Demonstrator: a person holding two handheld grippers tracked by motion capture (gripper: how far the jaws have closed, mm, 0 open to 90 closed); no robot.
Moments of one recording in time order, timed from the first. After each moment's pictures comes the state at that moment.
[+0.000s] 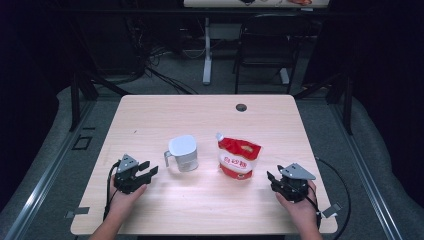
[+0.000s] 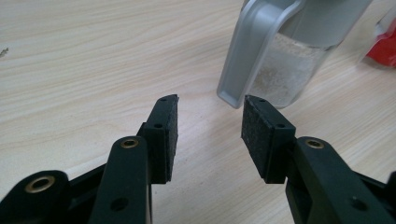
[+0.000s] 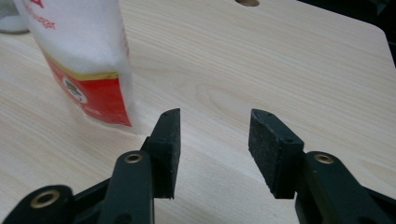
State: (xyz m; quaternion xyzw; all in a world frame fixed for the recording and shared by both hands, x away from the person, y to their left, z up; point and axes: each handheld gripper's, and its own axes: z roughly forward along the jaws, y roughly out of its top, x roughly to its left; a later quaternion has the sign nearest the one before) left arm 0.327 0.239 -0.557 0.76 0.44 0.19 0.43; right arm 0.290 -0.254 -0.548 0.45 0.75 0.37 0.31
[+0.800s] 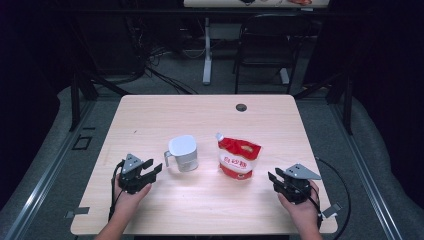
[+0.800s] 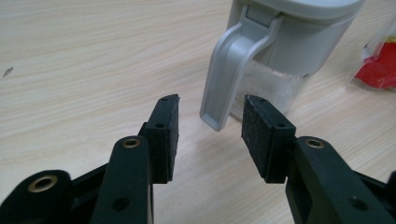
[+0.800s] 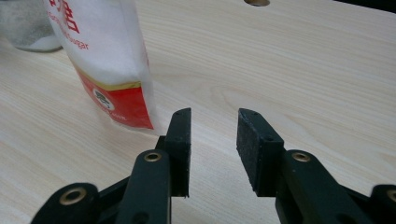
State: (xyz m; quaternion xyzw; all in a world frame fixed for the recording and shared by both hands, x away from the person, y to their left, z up) left arm 0.324 0.219 -0.546 0.75 0.45 0.22 0.44; right arm 0.283 -0.257 -0.539 0.46 0.74 0.40 0.27
